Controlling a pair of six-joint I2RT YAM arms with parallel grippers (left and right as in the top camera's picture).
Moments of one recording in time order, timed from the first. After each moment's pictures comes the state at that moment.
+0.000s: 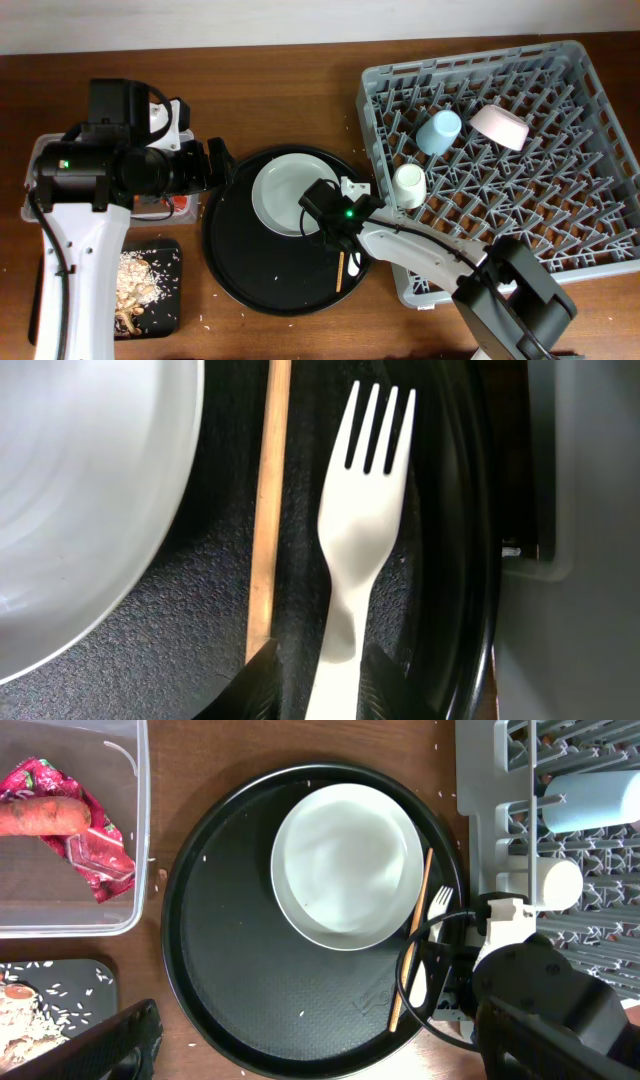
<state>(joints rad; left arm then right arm) -0.04 1.43 1.64 -1.34 0.27 -0.22 0.77 1.80 1.09 -0.70 0.25 0.81</state>
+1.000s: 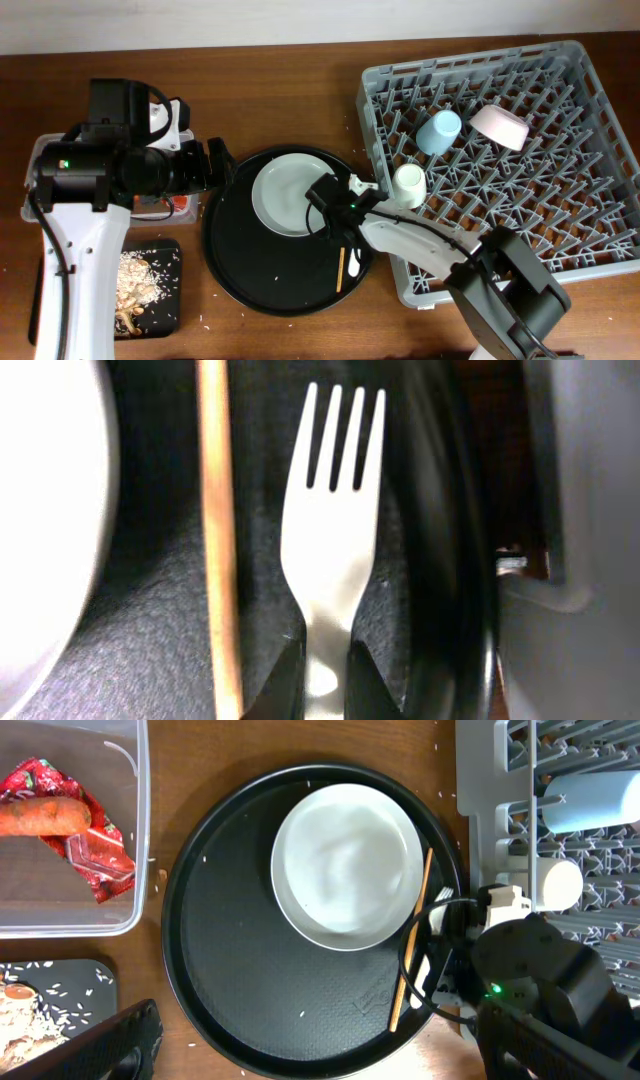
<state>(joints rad) -0.04 1.43 1.64 -1.34 0.27 -0.22 0.72 1.84 1.09 -0.70 0.20 0.85</state>
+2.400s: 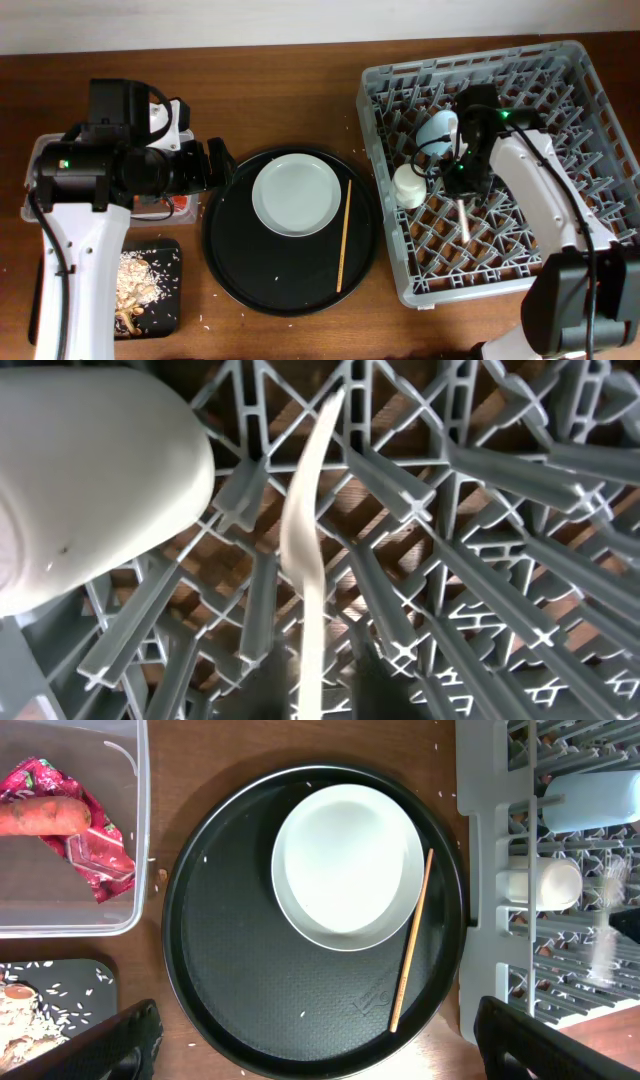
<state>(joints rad) -0.04 1.43 1.64 -1.34 0.27 -0.22 0.06 1.73 1.39 -1.18 0.09 -0.02</state>
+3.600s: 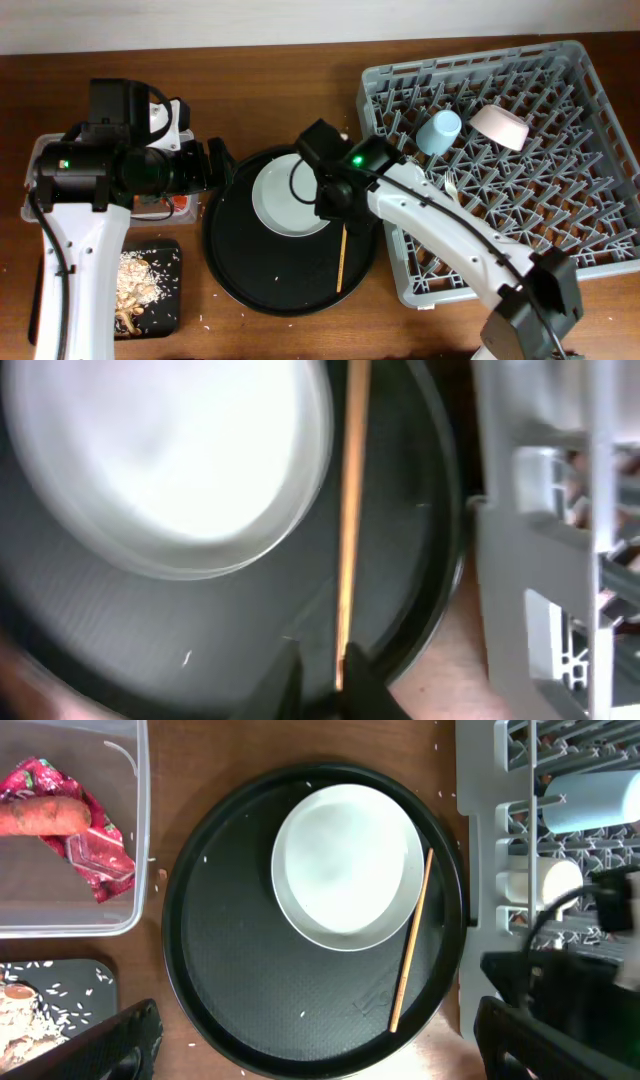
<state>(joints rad) -0.04 1.43 1.64 -1.34 0.27 -0.22 0.71 1.79 1.55 -1.18 0.07 0.88</state>
